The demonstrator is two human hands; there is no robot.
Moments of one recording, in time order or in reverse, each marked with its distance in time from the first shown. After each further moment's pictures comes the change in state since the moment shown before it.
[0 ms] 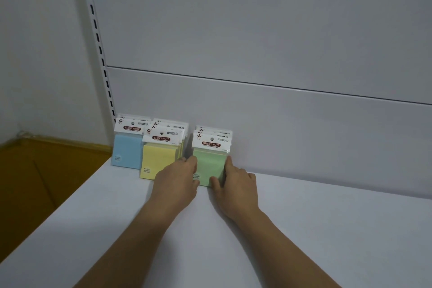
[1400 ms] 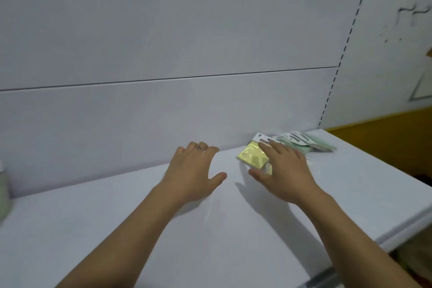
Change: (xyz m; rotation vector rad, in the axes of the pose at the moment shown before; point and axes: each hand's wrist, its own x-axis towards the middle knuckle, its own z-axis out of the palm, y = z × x) left_hand -0.018 0.399 0.063 -0.066 -0.146 0.719; right_hand -0.173 0.339 -0.292 -0.375 0.064 0.439
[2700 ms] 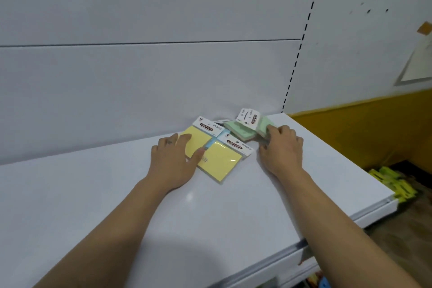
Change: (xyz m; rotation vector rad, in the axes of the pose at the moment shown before) left_hand 0.081 0.104 0.111 -0.202 -0.009 -0.372; right_hand 0.058 0.188 0.033 -0.092 0.169 0.199
